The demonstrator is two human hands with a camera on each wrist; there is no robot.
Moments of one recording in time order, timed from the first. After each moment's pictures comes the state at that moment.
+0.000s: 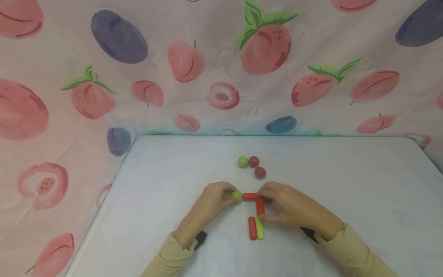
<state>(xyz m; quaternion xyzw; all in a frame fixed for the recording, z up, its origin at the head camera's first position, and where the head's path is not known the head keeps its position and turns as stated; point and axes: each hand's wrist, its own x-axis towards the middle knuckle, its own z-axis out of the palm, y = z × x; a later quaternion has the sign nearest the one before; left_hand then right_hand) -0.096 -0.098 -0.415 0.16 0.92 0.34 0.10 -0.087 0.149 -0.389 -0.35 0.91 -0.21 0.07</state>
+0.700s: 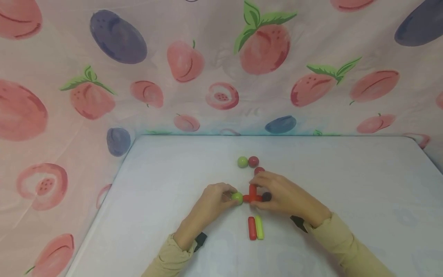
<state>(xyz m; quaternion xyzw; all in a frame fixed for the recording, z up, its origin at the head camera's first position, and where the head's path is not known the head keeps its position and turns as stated) -0.095 -0.098 -0.415 0.16 0.92 0.35 0.11 -0.110 0.136 -0.390 -0.37 0.90 -0.24 0.02</state>
